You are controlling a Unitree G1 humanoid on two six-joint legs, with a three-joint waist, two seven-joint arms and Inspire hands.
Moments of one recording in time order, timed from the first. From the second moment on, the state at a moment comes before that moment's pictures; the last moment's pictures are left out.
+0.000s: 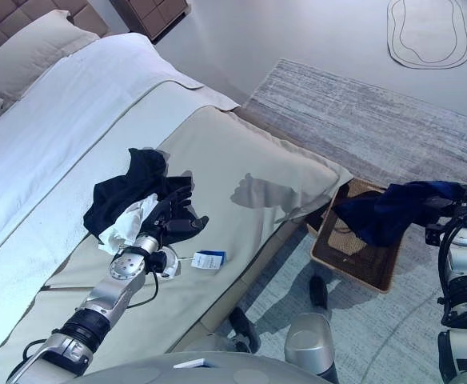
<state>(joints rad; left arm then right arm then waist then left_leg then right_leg) -0.13 0.41 -0.32 0.40 -0.32 -0.06 0.11 -0.31 -0.83 -0.07 0.74 0.29 0.22 -0.28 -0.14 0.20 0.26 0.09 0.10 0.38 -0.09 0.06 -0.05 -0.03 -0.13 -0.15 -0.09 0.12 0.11</state>
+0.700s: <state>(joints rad) -0.12 0.41 -0.32 0.40 -0.31 -0.06 0.09 -0.28 -0.80 -0.07 0.61 0.21 0.21 -0.19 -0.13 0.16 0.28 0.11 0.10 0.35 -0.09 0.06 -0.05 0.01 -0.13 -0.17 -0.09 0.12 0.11</state>
